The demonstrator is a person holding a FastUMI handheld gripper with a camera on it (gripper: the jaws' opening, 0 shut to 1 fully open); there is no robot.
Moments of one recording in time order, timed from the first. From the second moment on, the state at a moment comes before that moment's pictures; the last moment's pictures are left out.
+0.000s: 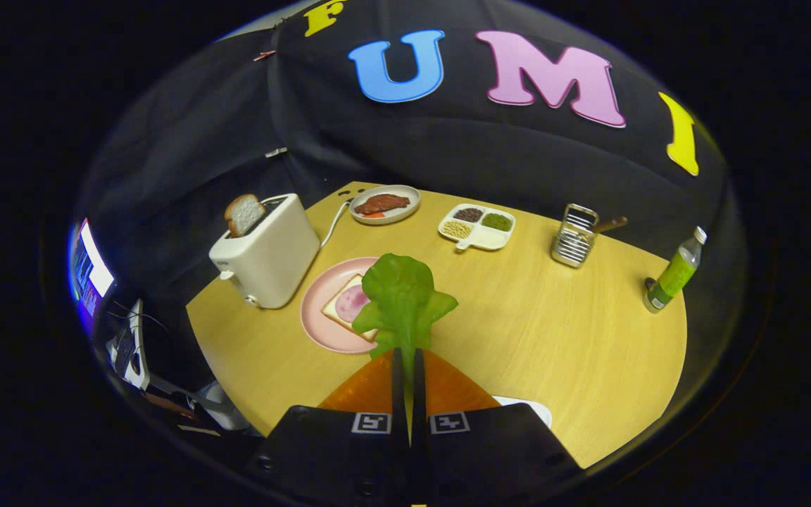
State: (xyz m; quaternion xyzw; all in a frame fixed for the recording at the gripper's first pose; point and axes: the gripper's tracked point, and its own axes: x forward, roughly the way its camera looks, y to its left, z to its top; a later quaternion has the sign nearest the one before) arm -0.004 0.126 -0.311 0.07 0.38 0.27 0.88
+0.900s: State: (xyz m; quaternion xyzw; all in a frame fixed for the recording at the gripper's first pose) arm 0.070 0.258 -0.352 -0.01 0.42 0.31 0.85
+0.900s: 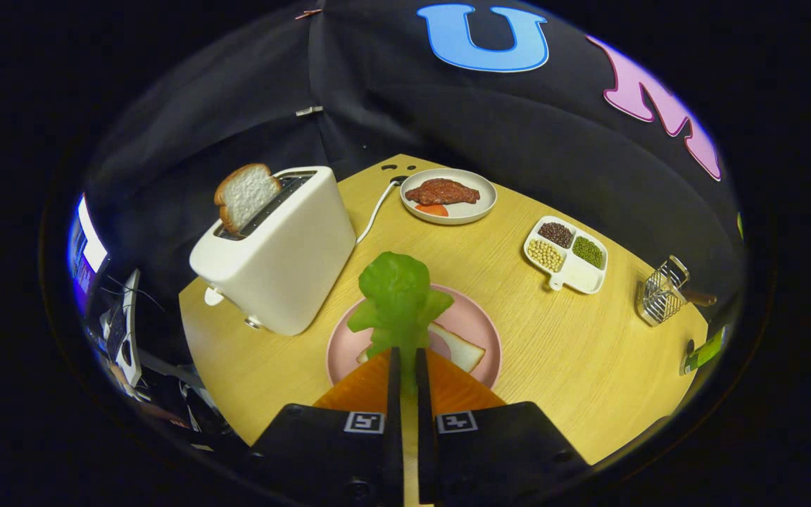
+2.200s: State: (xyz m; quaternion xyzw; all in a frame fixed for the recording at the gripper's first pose) arm 0.081 0.416 -0.155 0.02 0.25 0.38 0.89
